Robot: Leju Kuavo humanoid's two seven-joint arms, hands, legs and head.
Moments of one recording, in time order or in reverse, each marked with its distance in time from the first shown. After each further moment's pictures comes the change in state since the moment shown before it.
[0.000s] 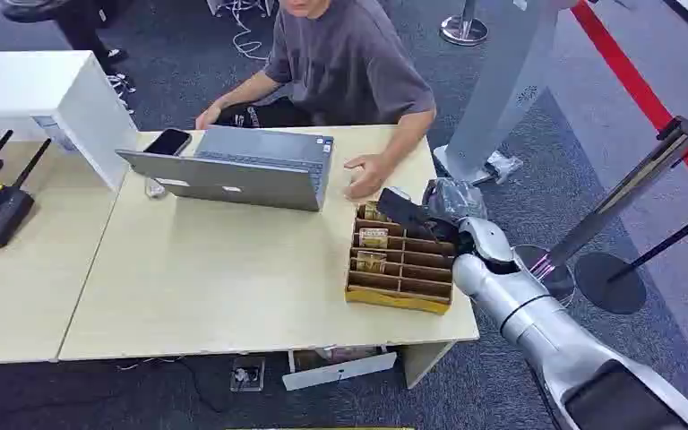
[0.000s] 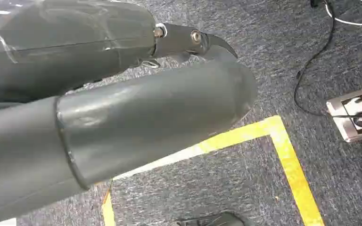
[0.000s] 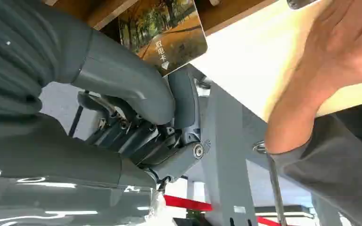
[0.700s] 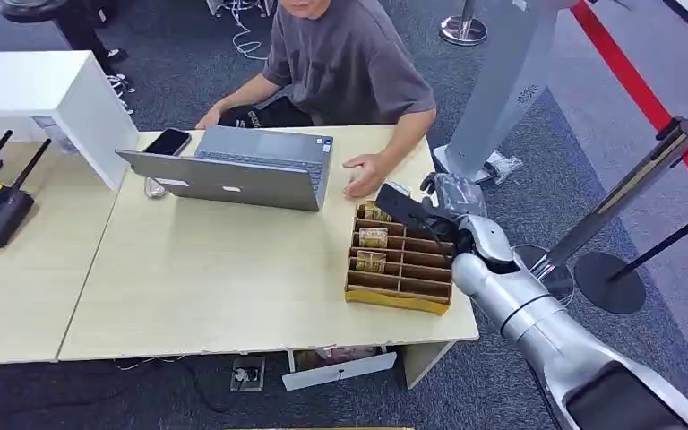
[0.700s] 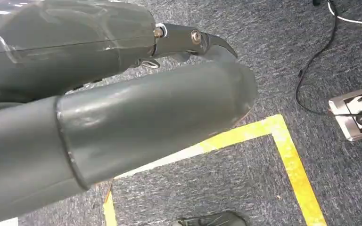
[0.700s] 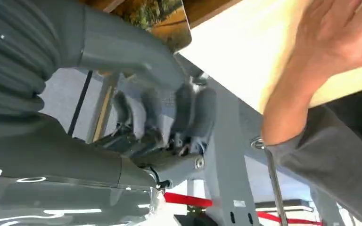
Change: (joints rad) left arm 0.005 0.000 0.000 0.000 0.003 0.002 -0.001; right arm 0.002 -0.010 -0.002 -0.045 -0.006 -0.018 0.017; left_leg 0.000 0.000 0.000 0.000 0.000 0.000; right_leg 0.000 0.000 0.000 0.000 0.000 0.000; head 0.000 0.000
